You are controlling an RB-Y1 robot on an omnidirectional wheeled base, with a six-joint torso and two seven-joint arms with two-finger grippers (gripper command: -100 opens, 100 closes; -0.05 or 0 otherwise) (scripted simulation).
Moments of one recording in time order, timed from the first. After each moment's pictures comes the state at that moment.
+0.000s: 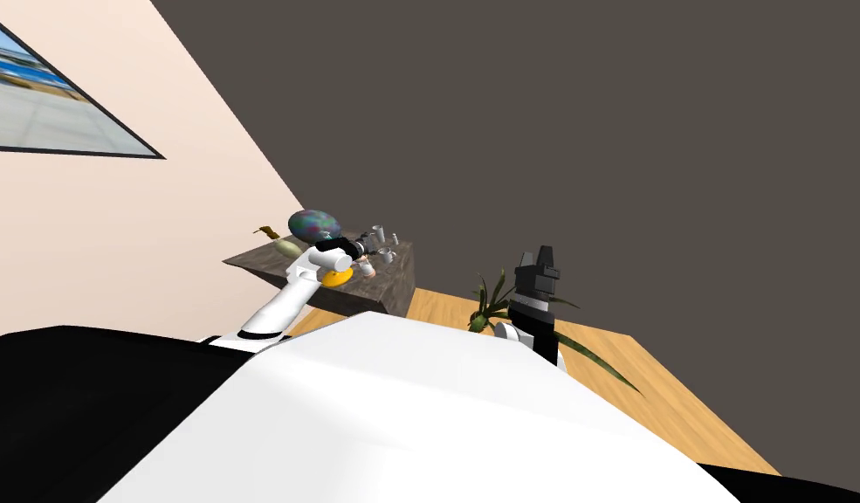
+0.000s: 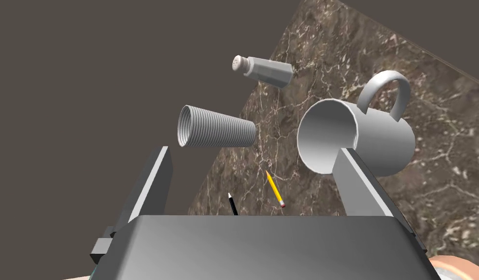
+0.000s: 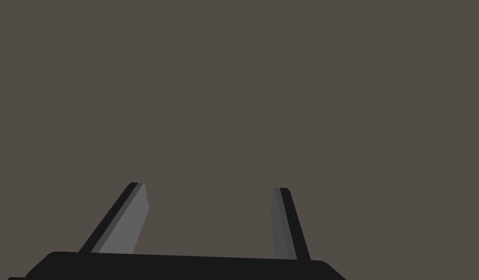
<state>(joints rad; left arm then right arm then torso) 0.03 0.72 0.16 -1.95 0.62 0.71 0.55 0.49 0.02 -0.02 -2.30 0.01 -0.42 0.12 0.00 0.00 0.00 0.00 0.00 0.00</state>
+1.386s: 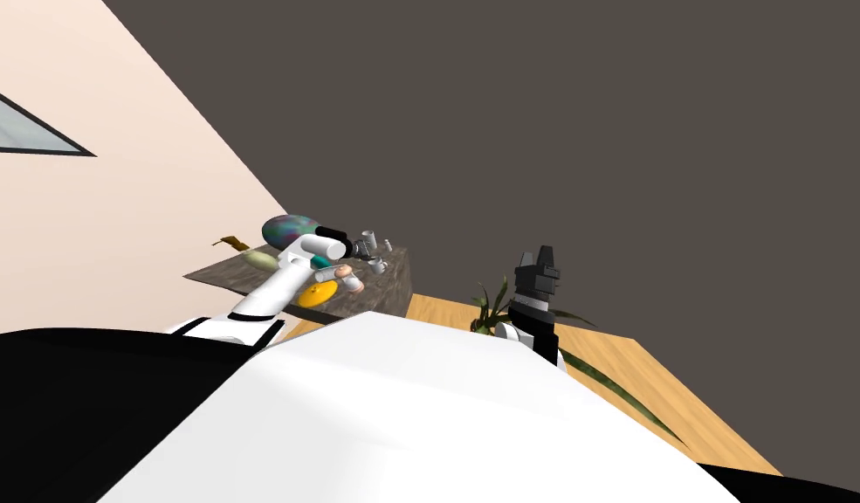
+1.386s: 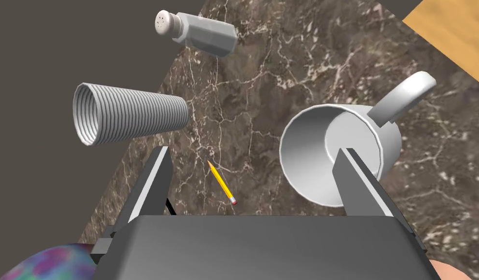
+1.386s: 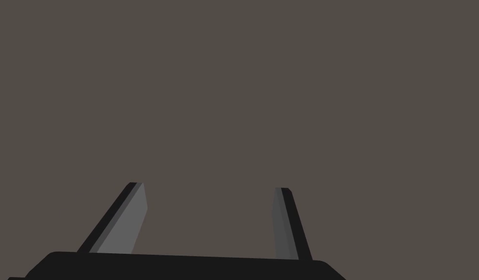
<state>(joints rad) -0.06 0.85 0.17 -1.84 0.77 1.12 0.70 0.49 0.02 -0.02 -2.30 0.01 -0.42 0.12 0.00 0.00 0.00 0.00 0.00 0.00</state>
